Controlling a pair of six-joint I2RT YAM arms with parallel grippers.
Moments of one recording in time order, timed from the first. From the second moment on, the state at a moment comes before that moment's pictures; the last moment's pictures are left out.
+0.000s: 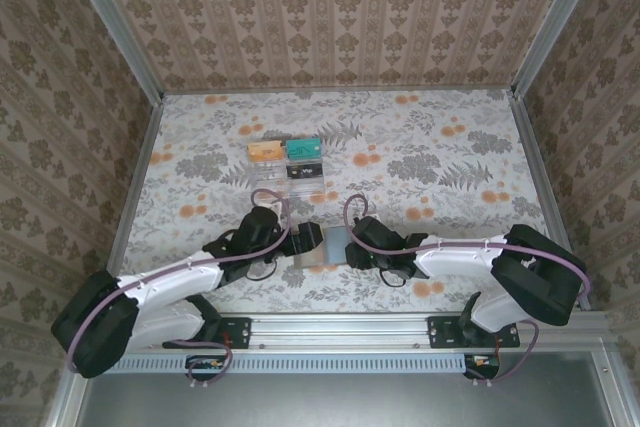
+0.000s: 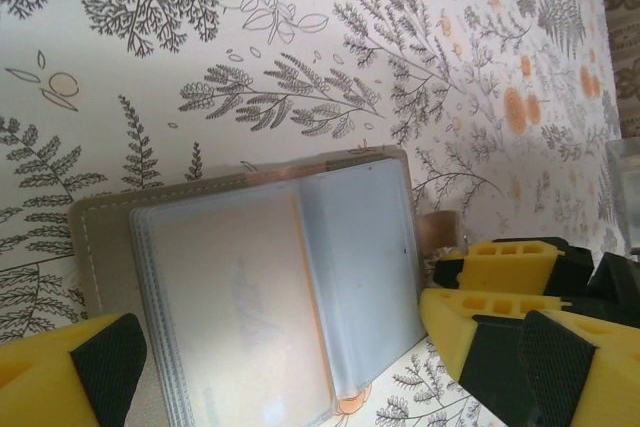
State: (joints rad) left arm -0.81 1.09 0.36 0.08 0.16 -0.90; right arm 0.92 1.45 0.55 -0.07 0.12 0.71
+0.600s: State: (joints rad) left arm -0.81 1.19 0.35 0.15 0.20 -0.90; right arm 0.92 1.46 0.56 -0.06 0.12 0.72
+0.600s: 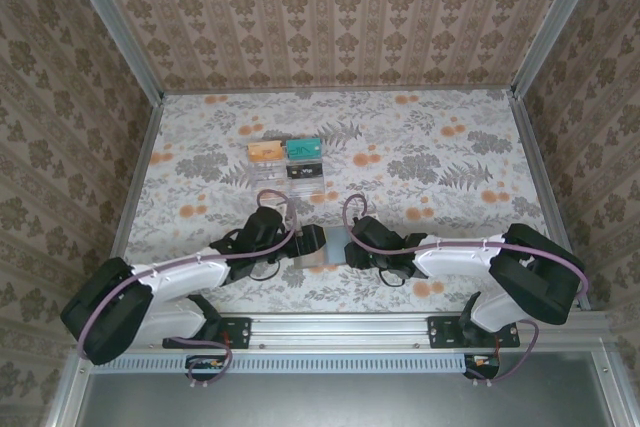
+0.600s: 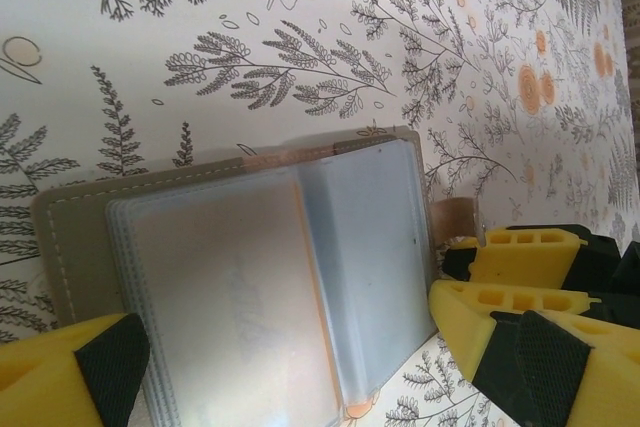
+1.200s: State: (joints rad) left arm -0.83 1.28 0.36 0.23 0.21 -0.90; right arm 0.92 1.47 0.57 -0.06 0.12 0.72
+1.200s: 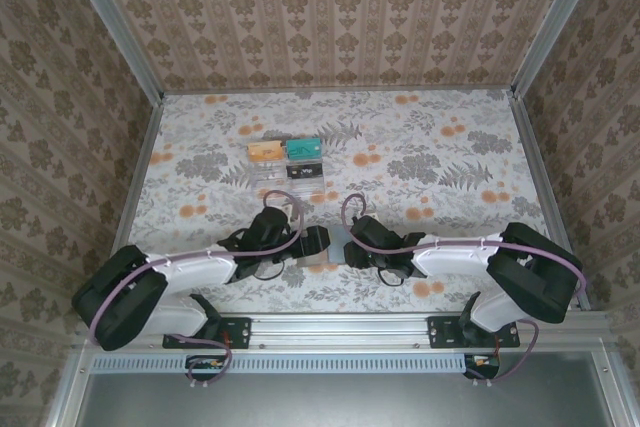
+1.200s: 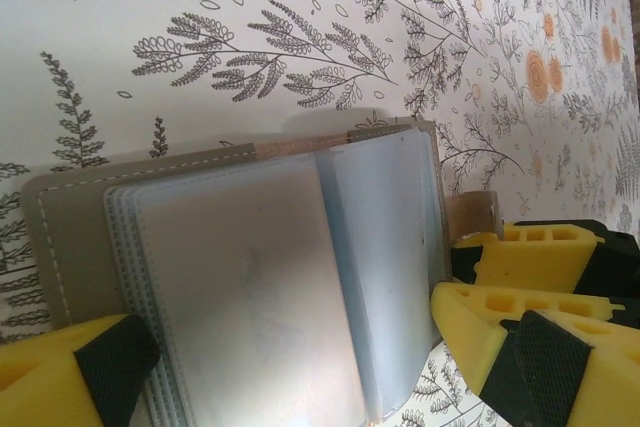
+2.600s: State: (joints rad) left arm -0.87 1.25 0.38 0.19 0.21 -0.90; right arm 0.93 1.43 0.55 -0.08 0.16 0.75
